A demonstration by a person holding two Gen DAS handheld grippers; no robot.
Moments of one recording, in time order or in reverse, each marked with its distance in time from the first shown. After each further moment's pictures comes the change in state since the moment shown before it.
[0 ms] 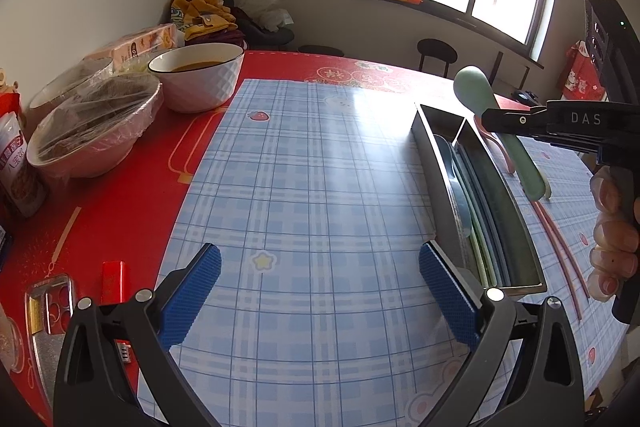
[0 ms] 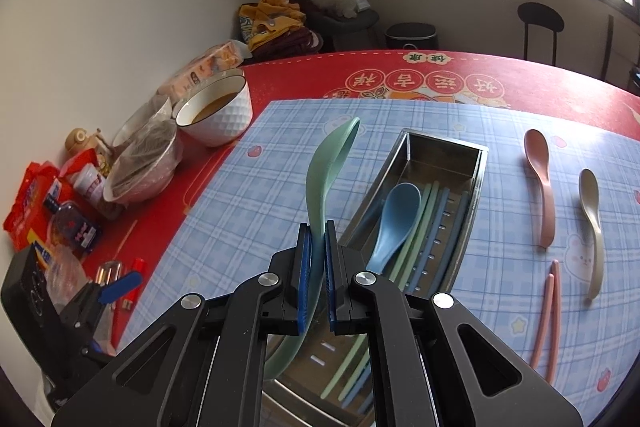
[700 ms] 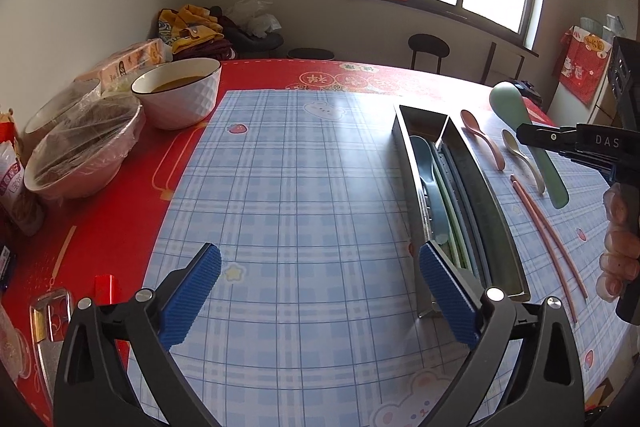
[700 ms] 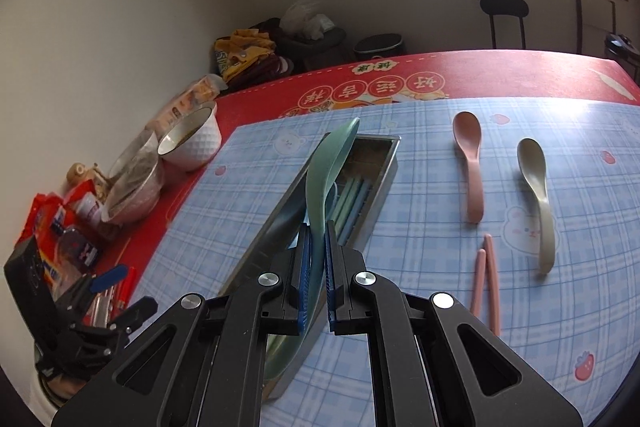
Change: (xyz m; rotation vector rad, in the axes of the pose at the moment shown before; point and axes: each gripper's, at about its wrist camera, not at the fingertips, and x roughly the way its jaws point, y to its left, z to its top) left arm -0.001 -0.032 0.009 0.054 -0.002 0.016; right arm -0.040 -0.068 -0.020 0.093 -0.081 0.023
